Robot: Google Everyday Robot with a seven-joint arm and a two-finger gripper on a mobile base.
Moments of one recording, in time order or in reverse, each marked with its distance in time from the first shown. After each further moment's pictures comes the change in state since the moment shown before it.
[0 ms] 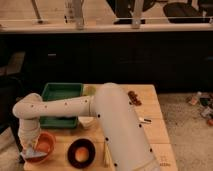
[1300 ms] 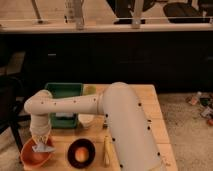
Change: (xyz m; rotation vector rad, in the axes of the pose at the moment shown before) arm 0.022 0.039 -0.012 -0.035 0.030 0.107
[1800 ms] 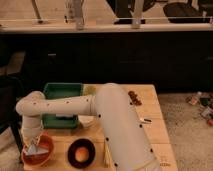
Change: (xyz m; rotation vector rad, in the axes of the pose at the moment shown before) arm -0.013 -0.034 0.005 0.040 -0.029 -0.079
